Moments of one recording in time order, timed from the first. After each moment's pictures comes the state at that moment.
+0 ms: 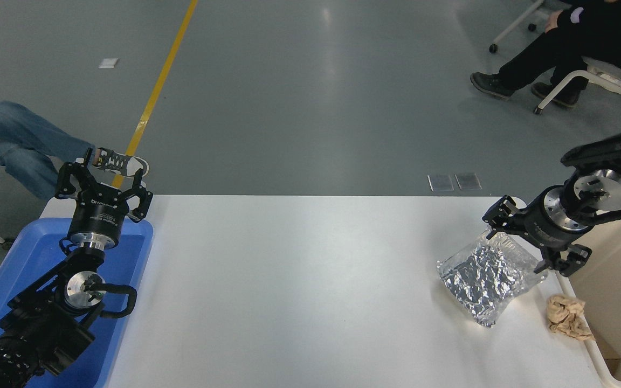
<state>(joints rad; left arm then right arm) -0.60 0.24 -0.89 -0.42 -0.07 -0.57 -0.53 1.68 -0.36 -1.26 1.19 0.49 0.26 -0.30</state>
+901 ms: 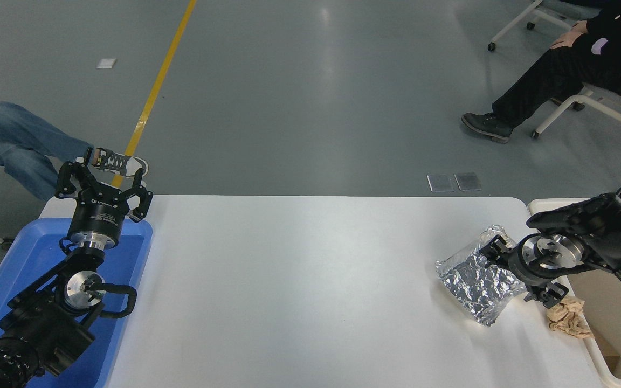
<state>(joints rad) -0.60 0.24 -0.89 -0.42 -0.07 -0.57 -0.53 1.29 -0.30 -1.16 0.86 0.47 0.15 -0.30</state>
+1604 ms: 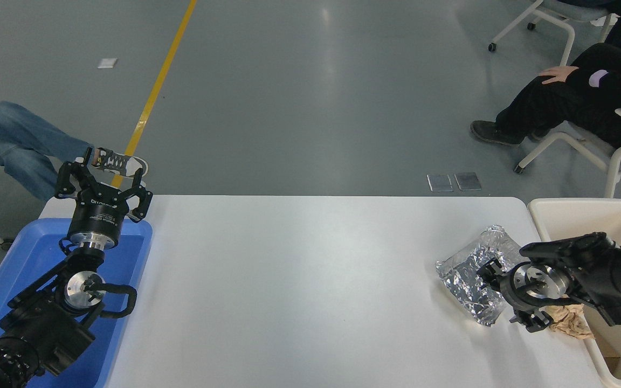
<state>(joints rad) -0.60 0.24 -0.89 -0.42 -0.07 -0.57 -0.53 1.12 -0.31 -0.98 0.76 0.45 0.09 -0.31</state>
